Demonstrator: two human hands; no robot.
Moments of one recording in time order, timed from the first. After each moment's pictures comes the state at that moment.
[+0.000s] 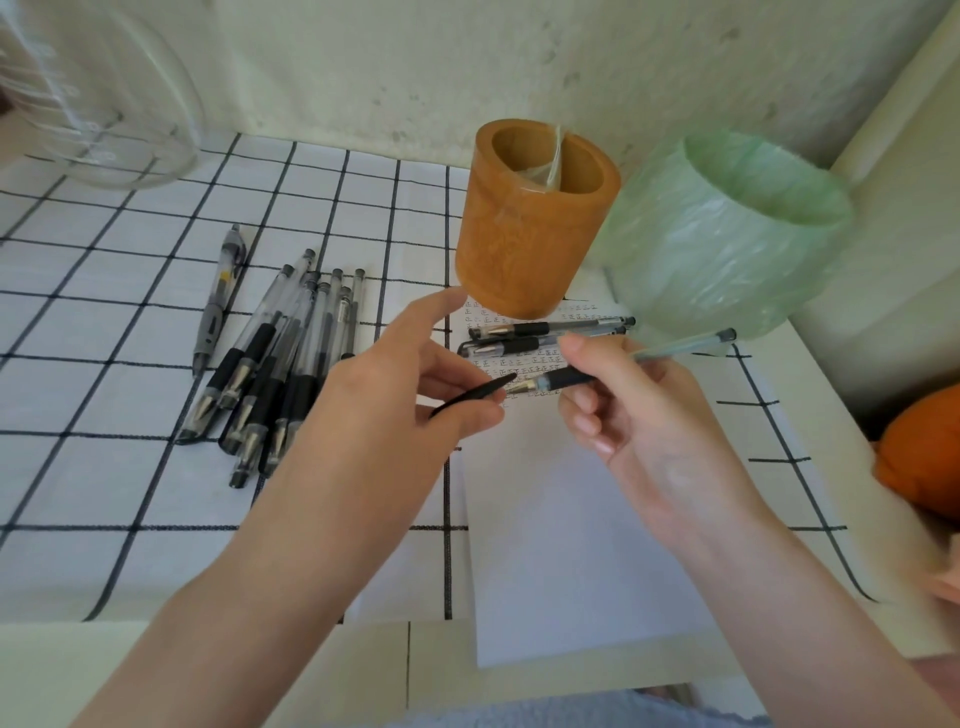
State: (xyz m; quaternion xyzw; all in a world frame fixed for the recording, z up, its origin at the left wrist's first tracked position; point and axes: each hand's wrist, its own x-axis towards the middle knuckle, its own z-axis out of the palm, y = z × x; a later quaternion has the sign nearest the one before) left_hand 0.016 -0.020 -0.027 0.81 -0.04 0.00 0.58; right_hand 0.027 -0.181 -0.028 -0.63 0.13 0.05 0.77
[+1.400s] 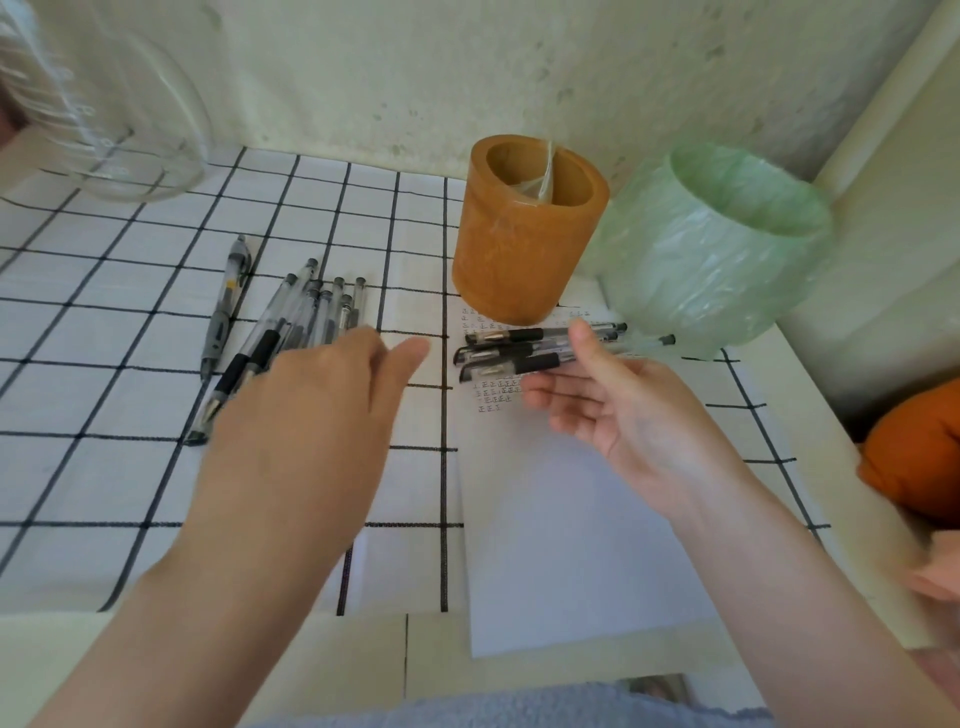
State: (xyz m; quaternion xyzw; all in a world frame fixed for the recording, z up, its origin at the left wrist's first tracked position) left_hand 0.010 -0.003 -0.019 0.95 0.03 0.07 0.29; right_hand 0.039 -0.191 -0.031 -0.64 0.16 0.11 0.75
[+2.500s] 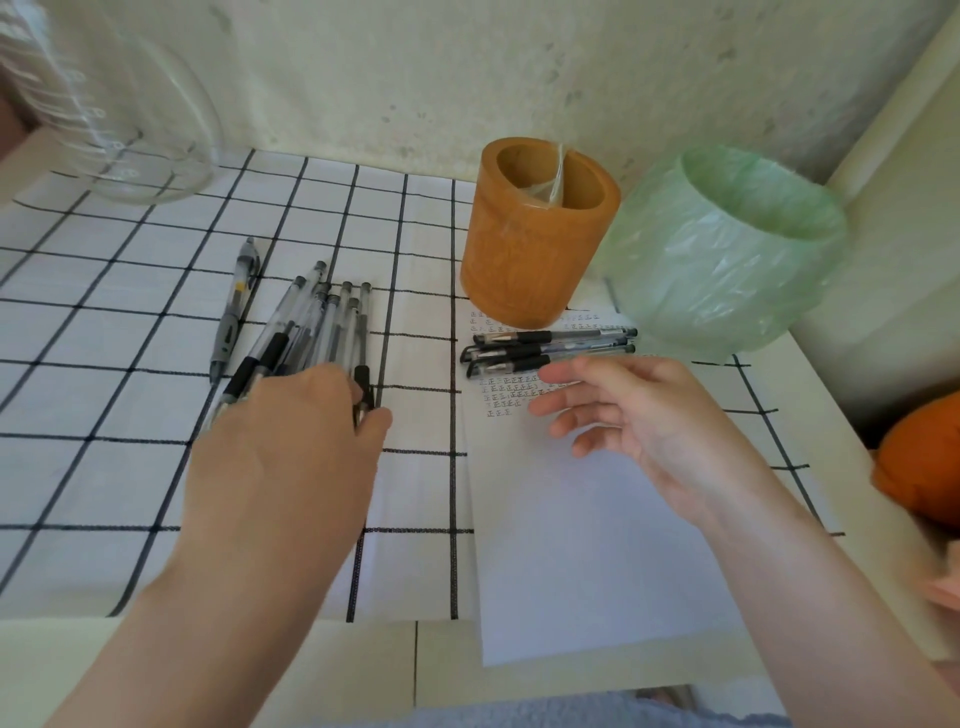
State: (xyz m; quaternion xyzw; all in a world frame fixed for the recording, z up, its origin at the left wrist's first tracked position) left_hand 0.014 0.008 -0.039 0.98 0.11 0.02 0.15; right_hand 0.041 -0.196 -0.029 -0.74 0.13 0.12 0.65
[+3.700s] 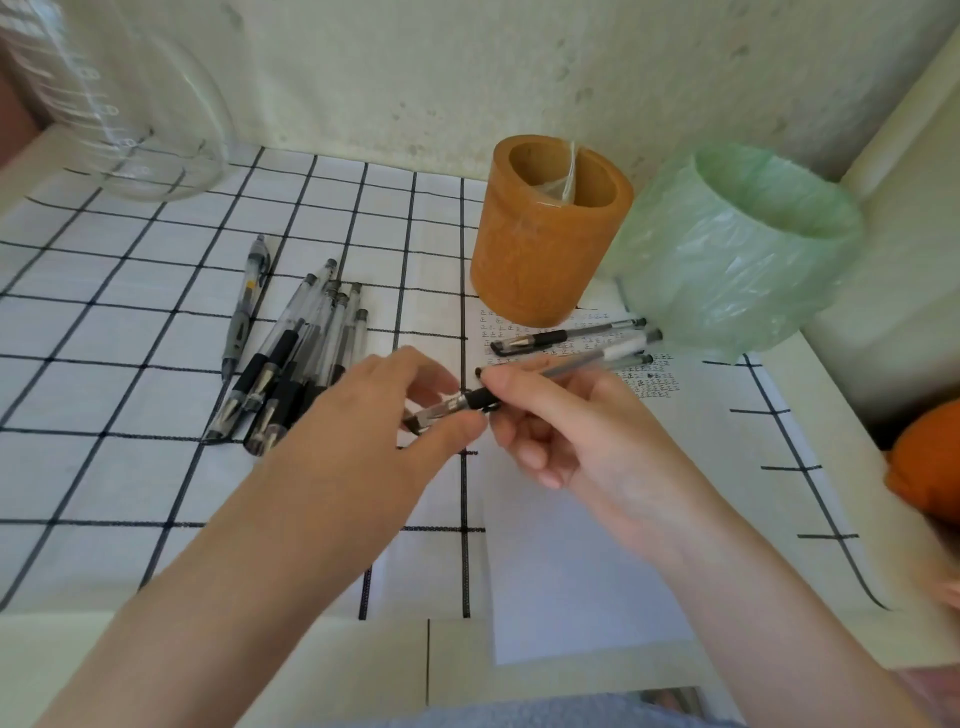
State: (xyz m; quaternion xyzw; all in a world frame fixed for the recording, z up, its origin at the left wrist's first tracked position) left_hand 0.006 0.002 -0.020 0.90 -0.01 -0.08 0.43; right_hand 0.026 -0.157 -0.030 -0.66 0.03 0.19 0.73
